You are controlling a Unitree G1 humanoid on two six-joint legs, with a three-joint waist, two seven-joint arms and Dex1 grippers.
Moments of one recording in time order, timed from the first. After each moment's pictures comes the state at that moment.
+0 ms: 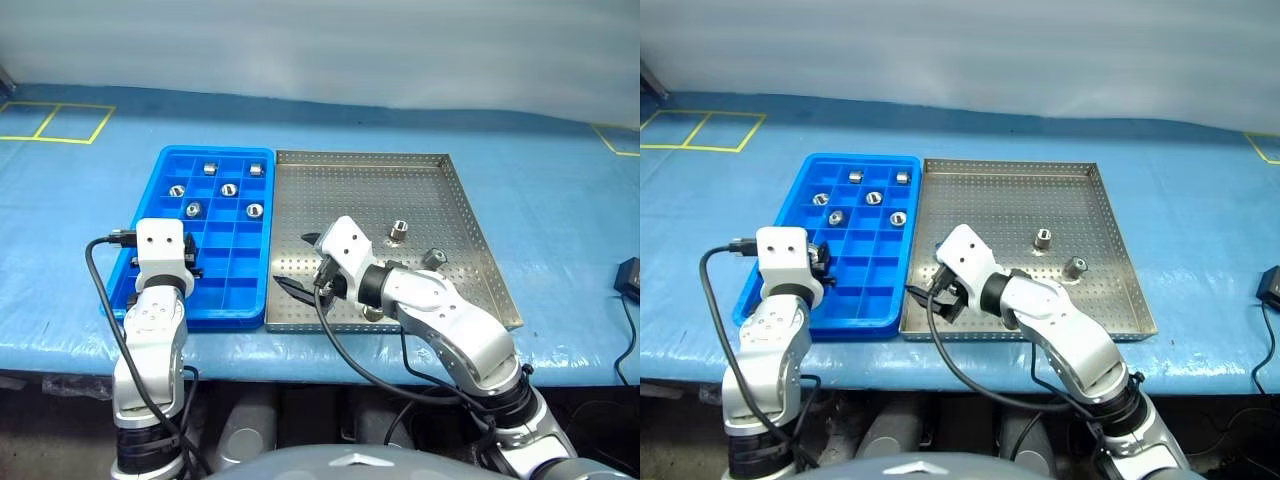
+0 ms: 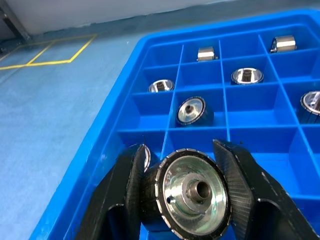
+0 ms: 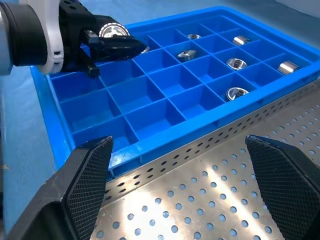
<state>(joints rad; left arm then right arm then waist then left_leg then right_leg) -0.02 0.10 0.13 -0.60 0.14 0.84 0.05 -0.32 -0.33 0.38 -0.60 0.29 0.86 0.46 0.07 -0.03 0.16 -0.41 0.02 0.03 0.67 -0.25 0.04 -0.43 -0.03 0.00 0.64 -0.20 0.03</state>
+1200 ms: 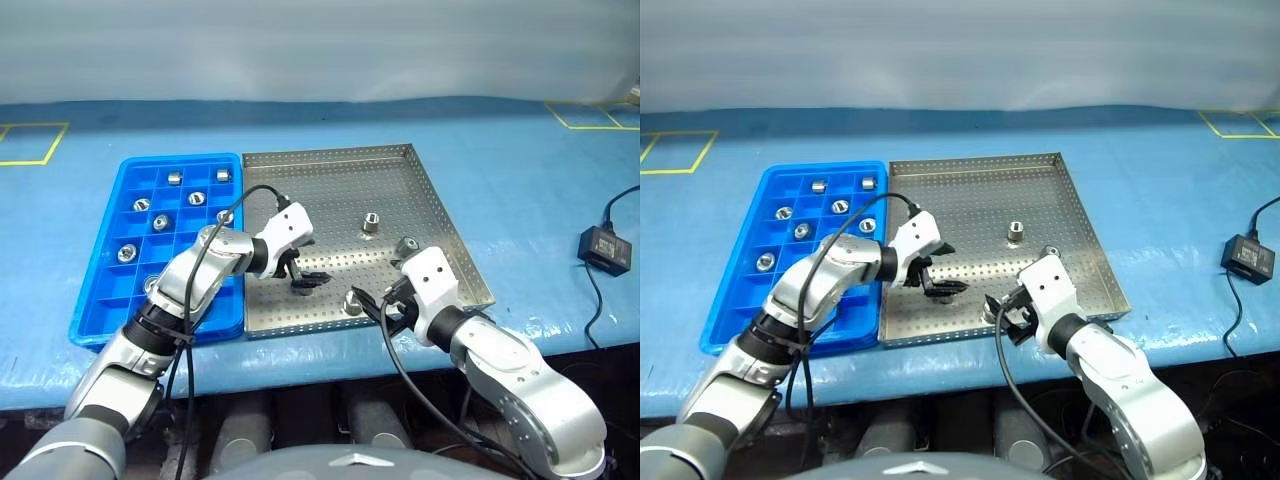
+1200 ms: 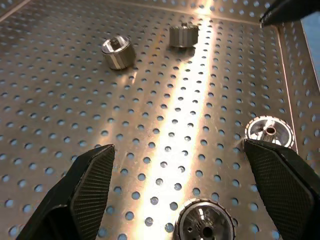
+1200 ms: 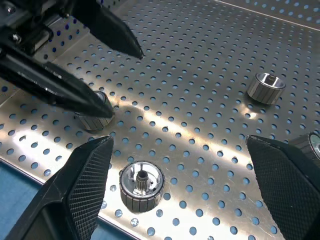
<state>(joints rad) -0.58 0.49 -0.43 -0.09 -0.18 0.74 -0.90 0.08 -0.40 0.10 -0.92 0.28 1.05 0.24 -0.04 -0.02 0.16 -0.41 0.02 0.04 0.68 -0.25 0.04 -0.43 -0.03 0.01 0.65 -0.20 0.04</state>
